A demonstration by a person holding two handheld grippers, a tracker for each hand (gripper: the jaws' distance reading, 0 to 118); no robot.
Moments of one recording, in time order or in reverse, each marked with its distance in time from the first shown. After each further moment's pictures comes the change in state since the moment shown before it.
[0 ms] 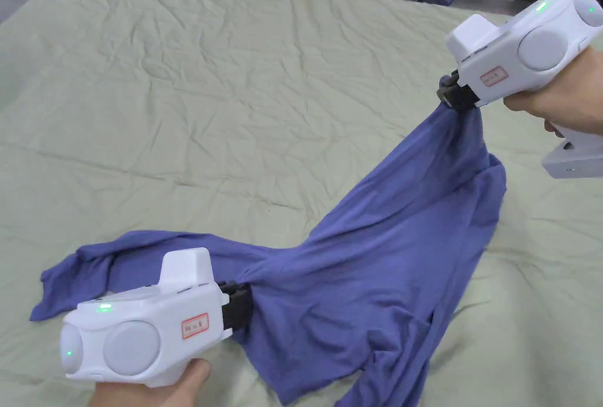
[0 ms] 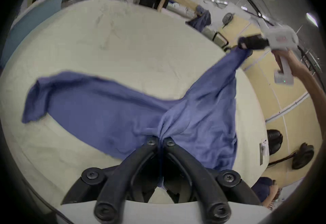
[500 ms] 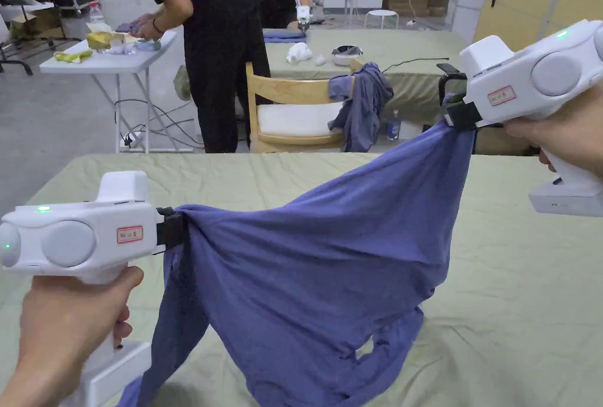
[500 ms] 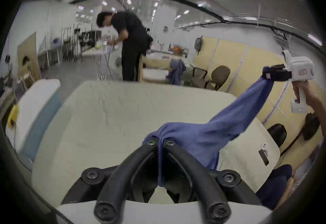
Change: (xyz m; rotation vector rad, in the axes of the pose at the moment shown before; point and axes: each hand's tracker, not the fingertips) left arm 0.046 0.160 0.206 0.381 0.001 -0.370; right arm -0.011 -0.024 0.305 0.295 -0.258 -0.328
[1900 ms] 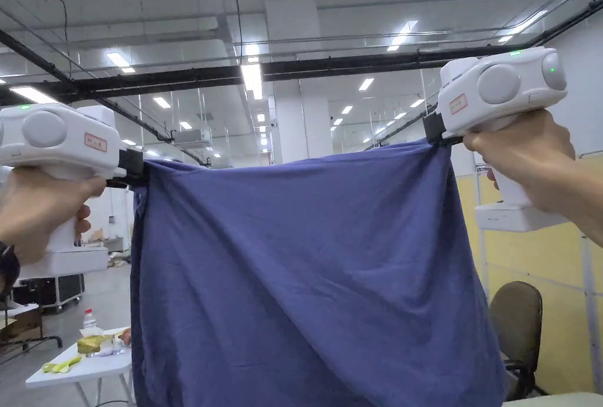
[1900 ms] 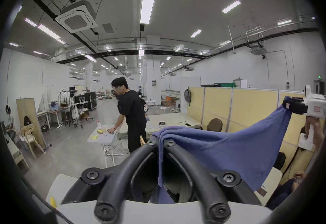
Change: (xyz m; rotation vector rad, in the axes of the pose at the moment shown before) left arm 0.034 0.395 0.218 0.428 -0.023 -0.207; right arm 0.049 0.186 0.311 0.475 -0.335 -0.313
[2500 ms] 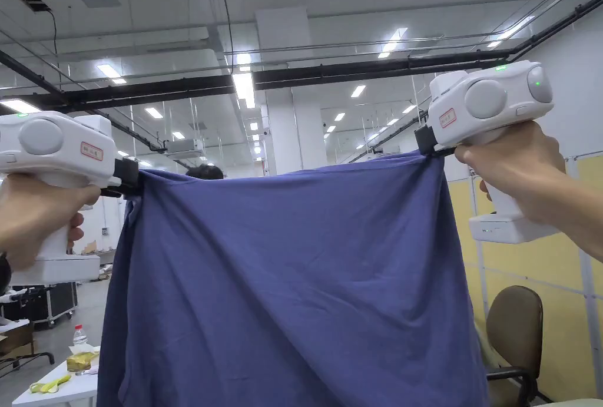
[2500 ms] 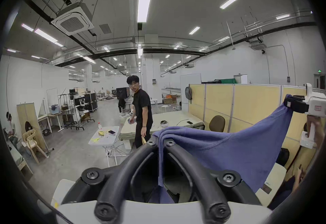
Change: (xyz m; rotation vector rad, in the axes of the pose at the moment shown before) left arm 0.005 0.008 -0.047 -0.024 0.006 -0.040; right arm 0.005 -0.011 -0.044 -0.004 -0.015 0.010
